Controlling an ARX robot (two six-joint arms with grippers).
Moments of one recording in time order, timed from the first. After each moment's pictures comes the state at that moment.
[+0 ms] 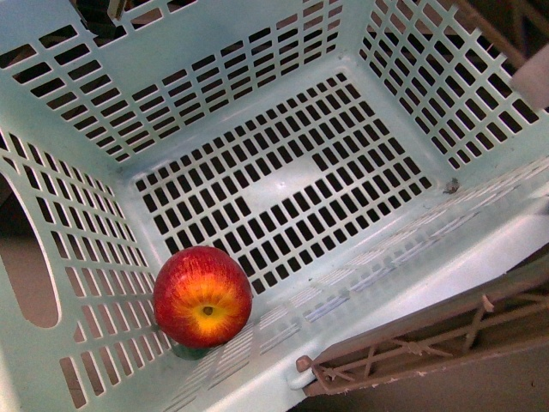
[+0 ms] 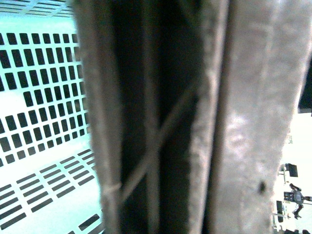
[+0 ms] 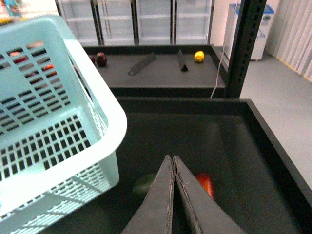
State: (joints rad) left arm -0.67 1.39 0.92 0.11 0.07 -1.11; right arm 0.00 0.02 0.02 0.01 0.00 0.00
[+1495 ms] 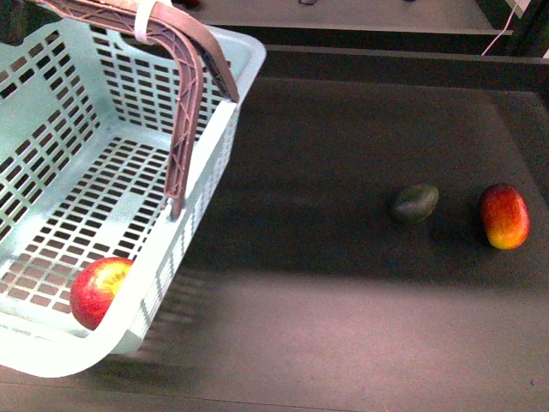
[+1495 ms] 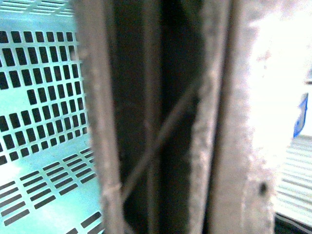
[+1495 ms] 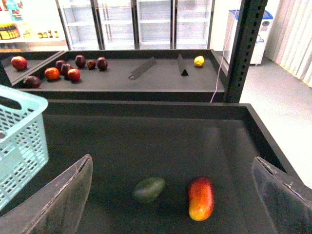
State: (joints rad) left arm -0.18 1.69 1.00 0.11 -0.10 -1.40; right arm 0.00 0.01 0.02 0.00 0.00 0.00
